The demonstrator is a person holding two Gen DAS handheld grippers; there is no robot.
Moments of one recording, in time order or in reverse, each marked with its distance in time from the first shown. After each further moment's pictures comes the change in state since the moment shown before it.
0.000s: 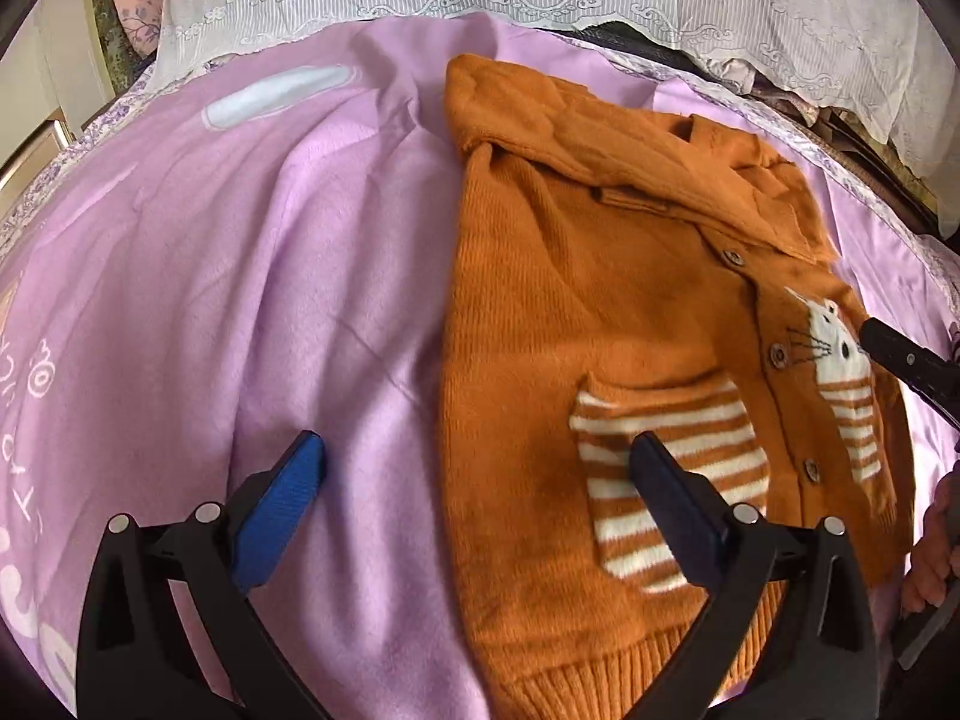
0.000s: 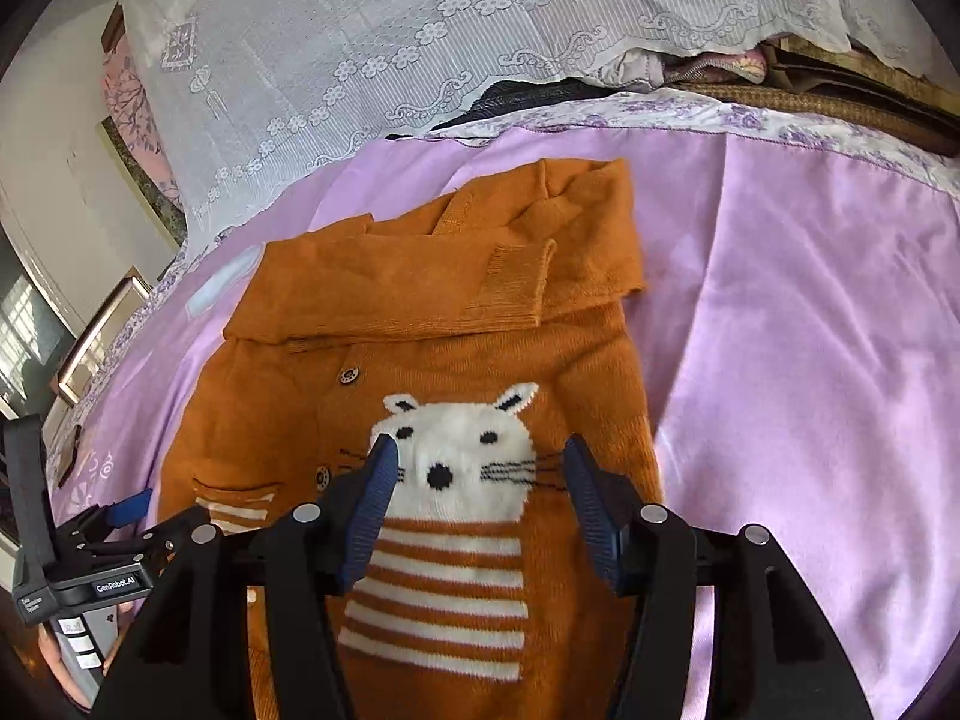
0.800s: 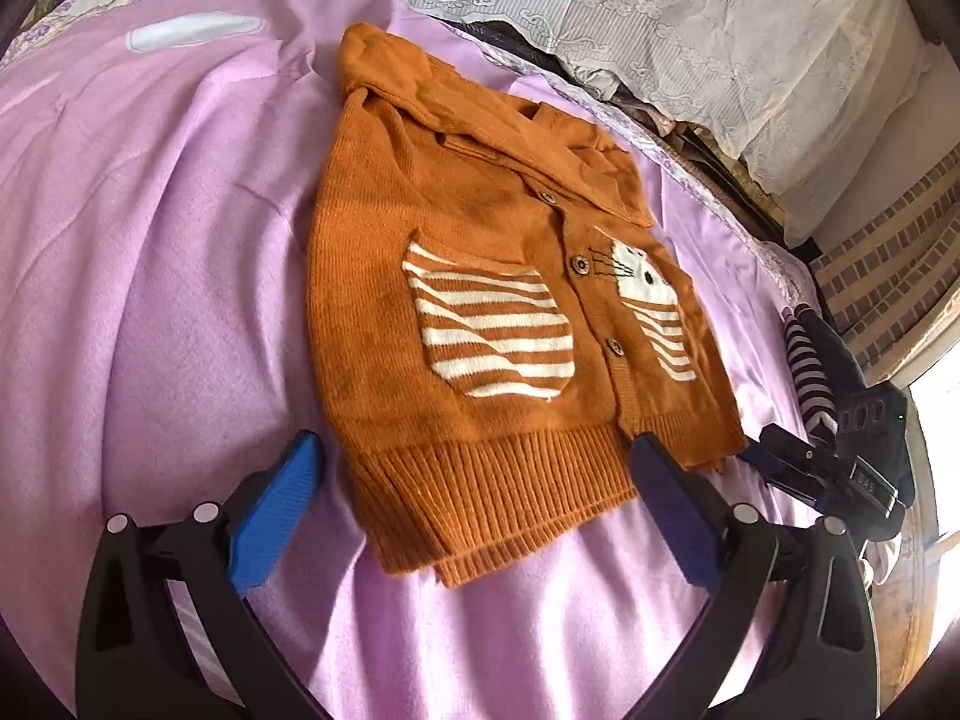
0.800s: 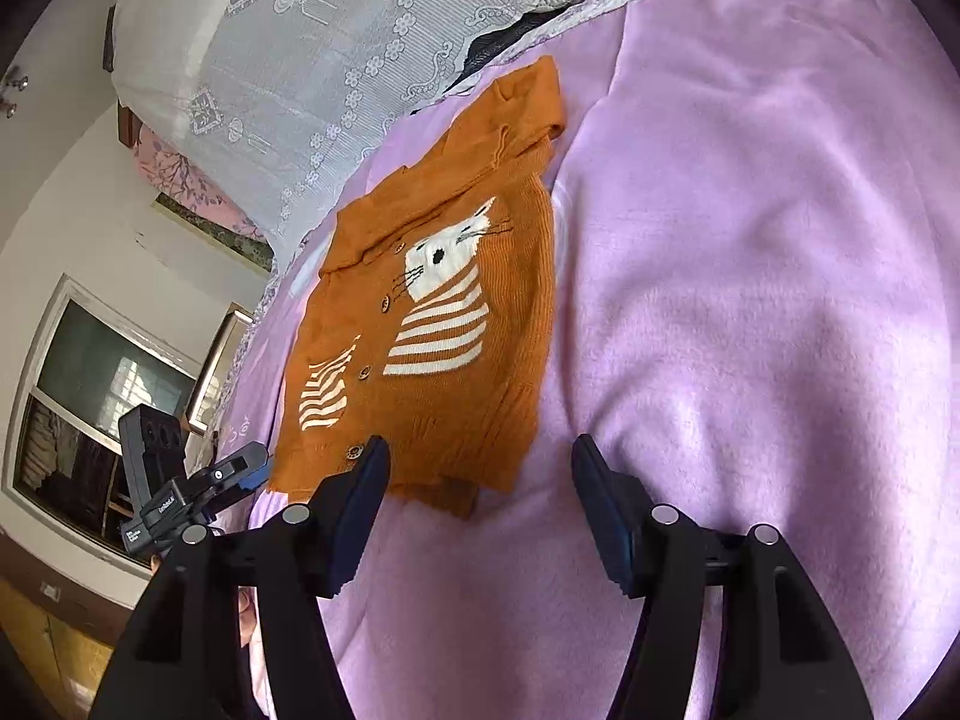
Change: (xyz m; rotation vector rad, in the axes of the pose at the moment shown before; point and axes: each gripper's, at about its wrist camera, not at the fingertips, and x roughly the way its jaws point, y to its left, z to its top) left arm -0.035 0.007 -0.051 -0.051 0.031 -0.460; right arm -0.077 -0.068 -0.097 0.258 0.112 0.319
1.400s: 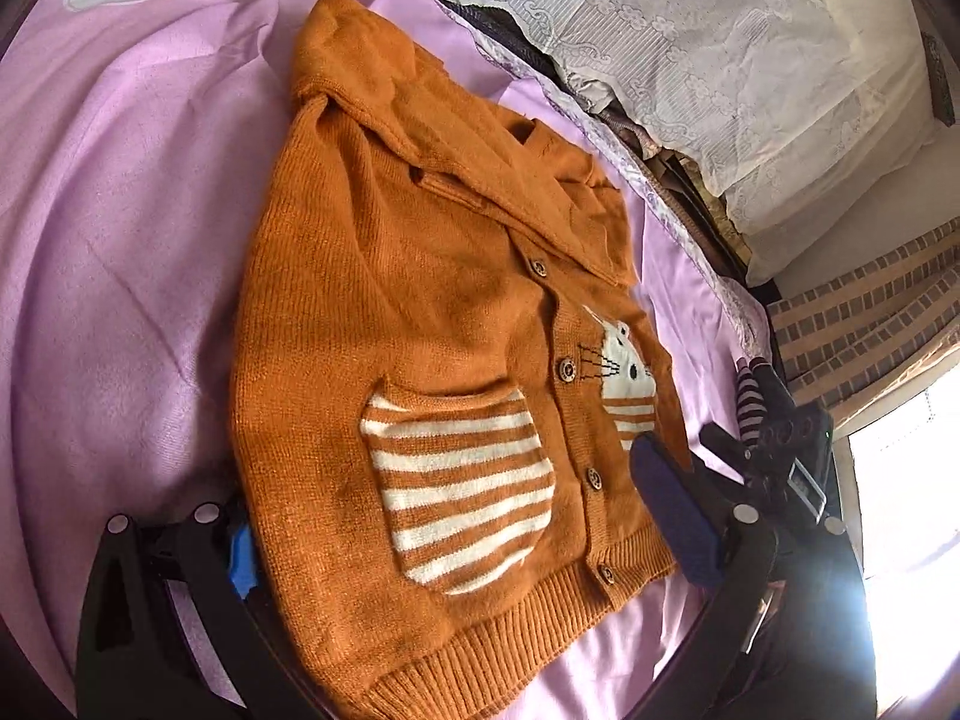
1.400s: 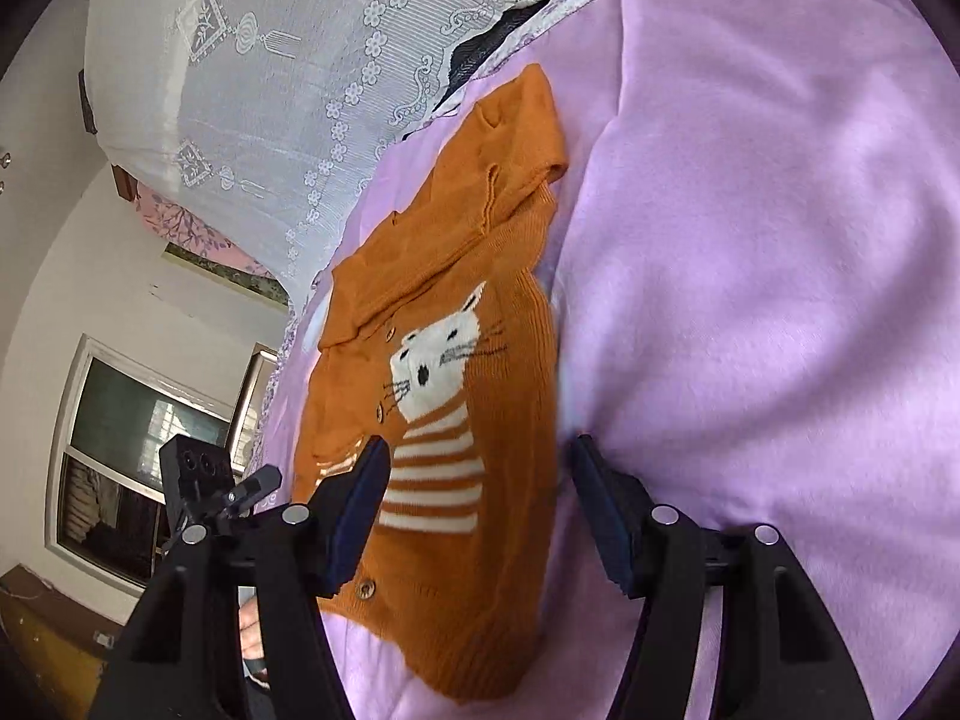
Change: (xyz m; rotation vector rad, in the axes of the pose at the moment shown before) left arm 0.047 0.015 0.066 -0.090 0.058 -0.163; right arm 0.056 -0.017 0.073 0.079 -0.004 0.087
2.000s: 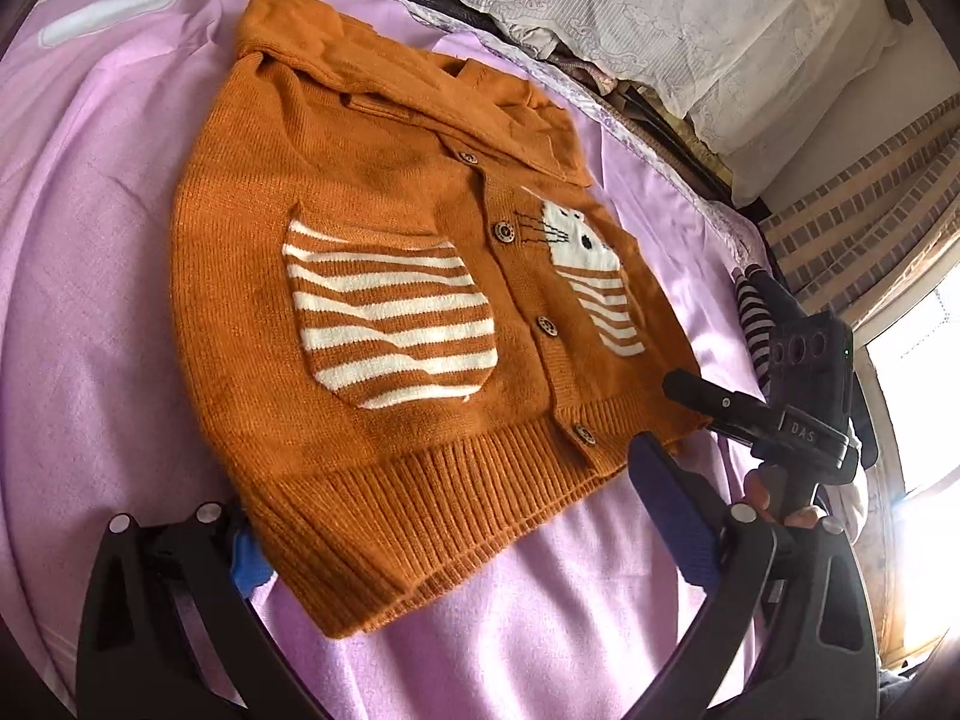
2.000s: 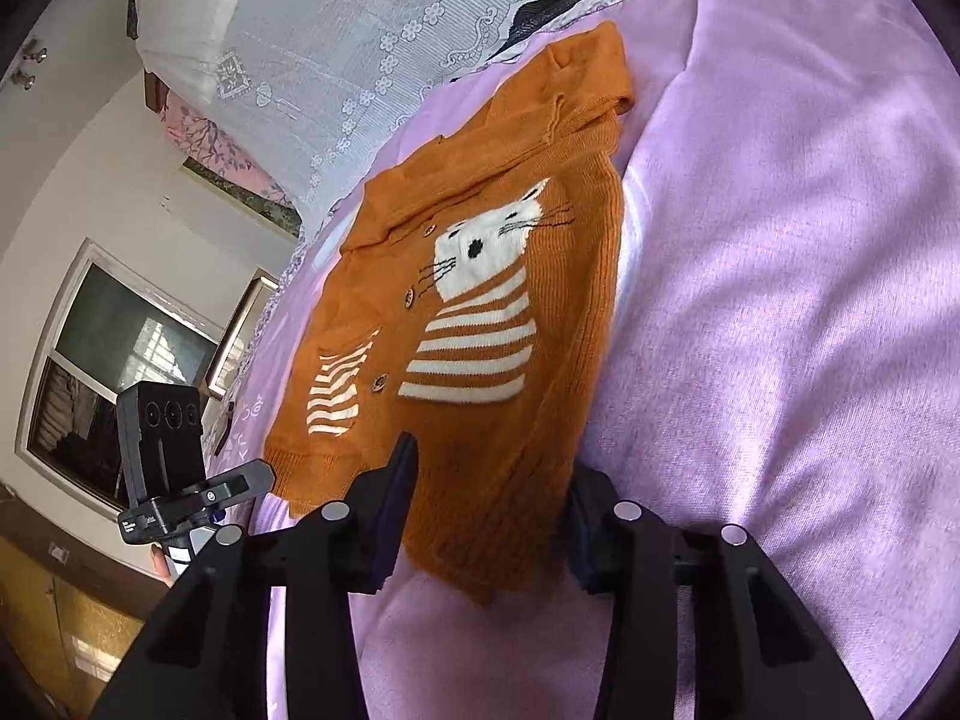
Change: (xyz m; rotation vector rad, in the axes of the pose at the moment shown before) left arm -0.003 -0.027 -0.058 0.147 0.036 0.051; right arm -0.005 0.023 -0.052 -0.164 0.077 -0.035
